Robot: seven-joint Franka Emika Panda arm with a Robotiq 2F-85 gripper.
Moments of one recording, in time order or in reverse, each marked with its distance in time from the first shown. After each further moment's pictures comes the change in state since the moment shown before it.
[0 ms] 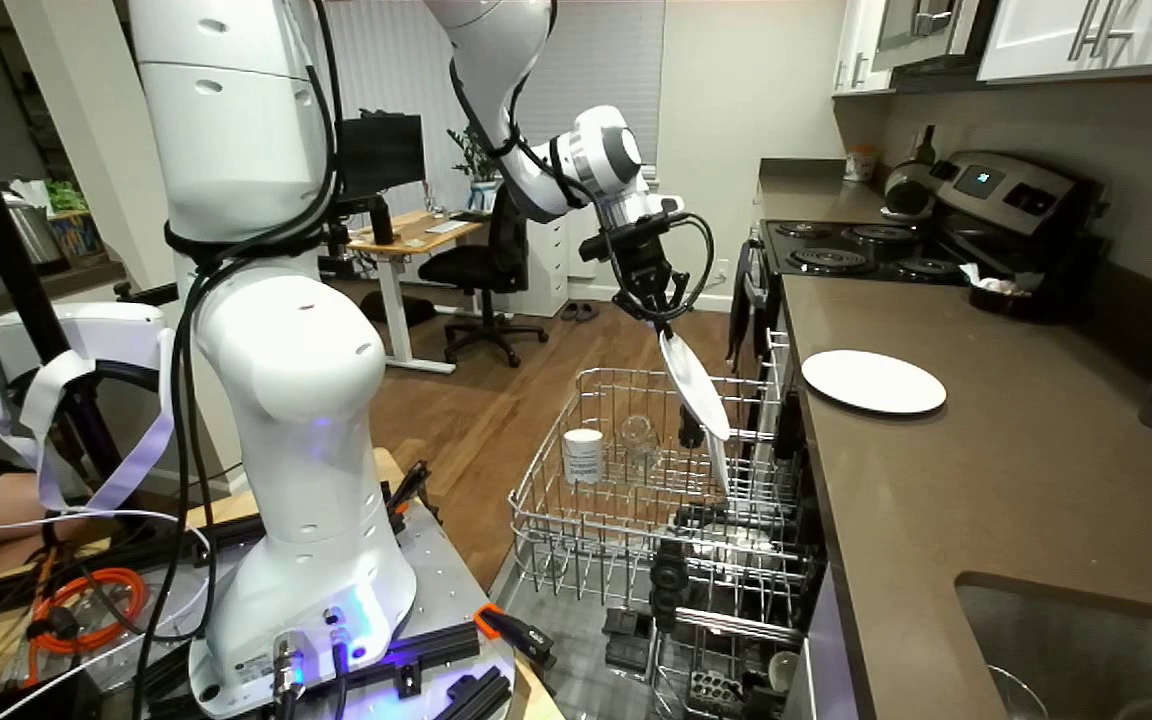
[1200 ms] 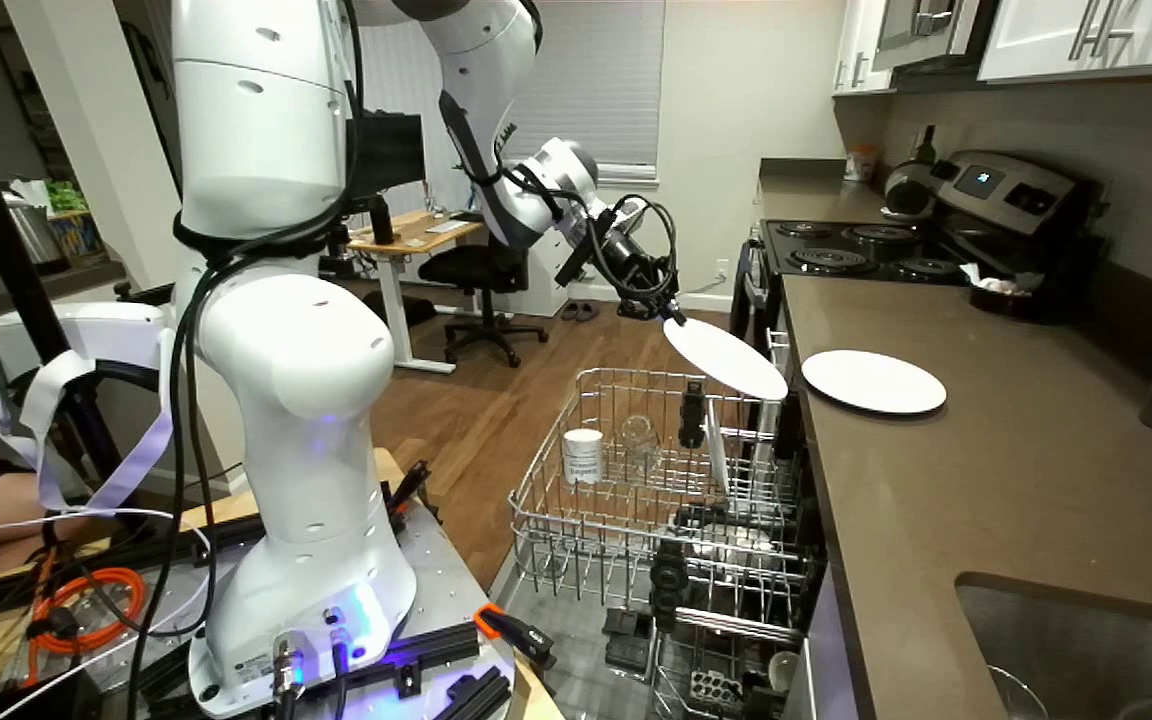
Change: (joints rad) arm 0.099 0.103 0.077 0.057 -0.455 -0.384 0.577
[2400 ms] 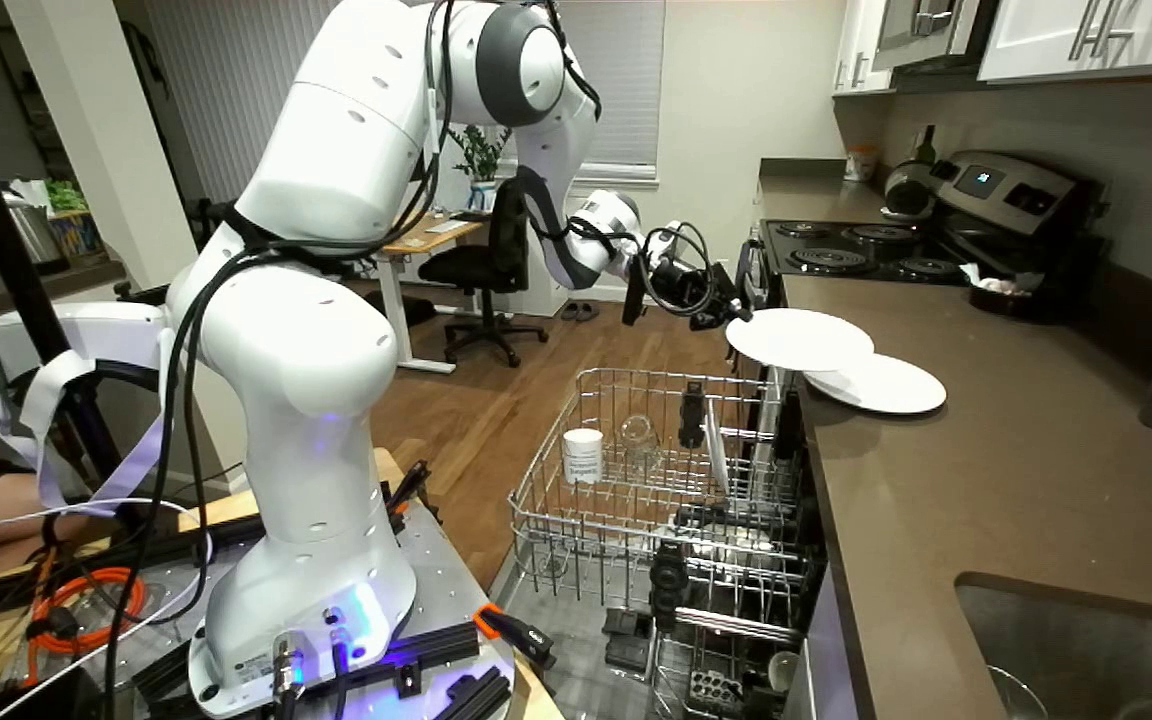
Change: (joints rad) arm 0.043 0.402 -0.085 0.398 -0.275 -0.268 0.335
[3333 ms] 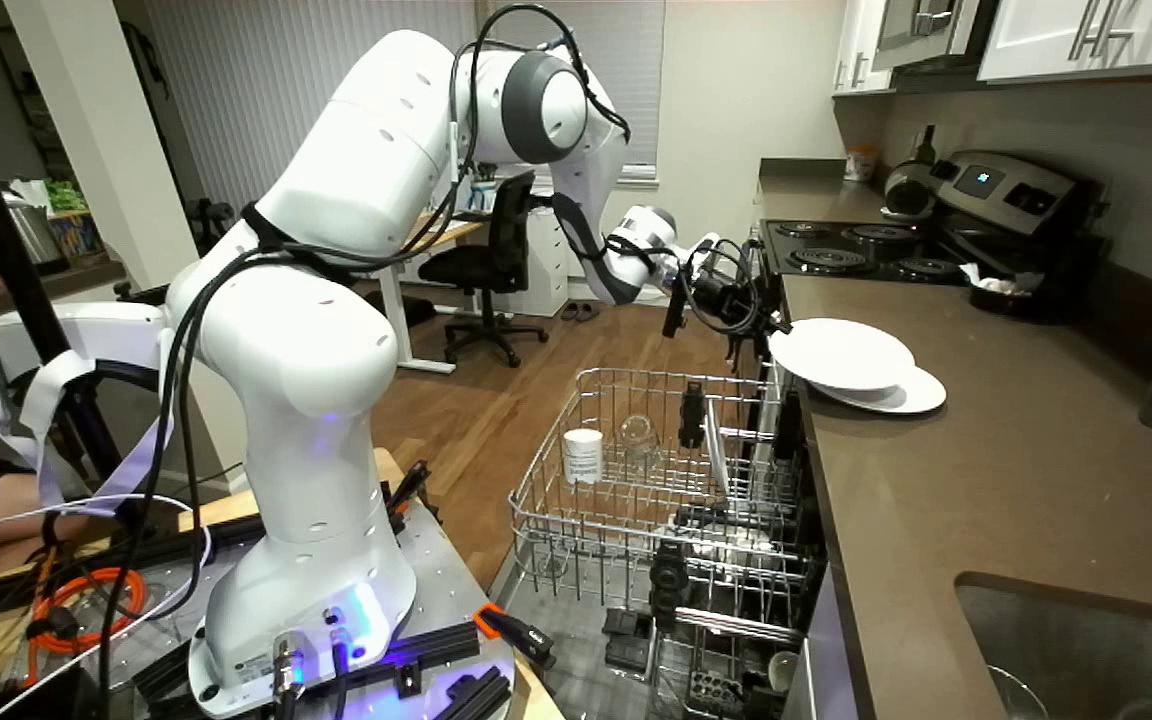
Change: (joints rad) arm 0.000 0.155 -0.112 0.205 -0.024 0.141 -0.018
